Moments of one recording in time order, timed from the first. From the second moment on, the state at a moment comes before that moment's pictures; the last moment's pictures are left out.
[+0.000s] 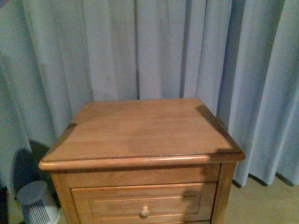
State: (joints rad) left arm 0.04 0.64 0.52 -0.01 0.05 0.28; right arm 0.16 0.94 0.61 0.26 0.38 -0.07
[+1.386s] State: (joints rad) left arm 0.04 0.64 0.52 -0.01 0.05 0.28; right arm 0.25 0.61 0.40 0.14 0.48 0.01
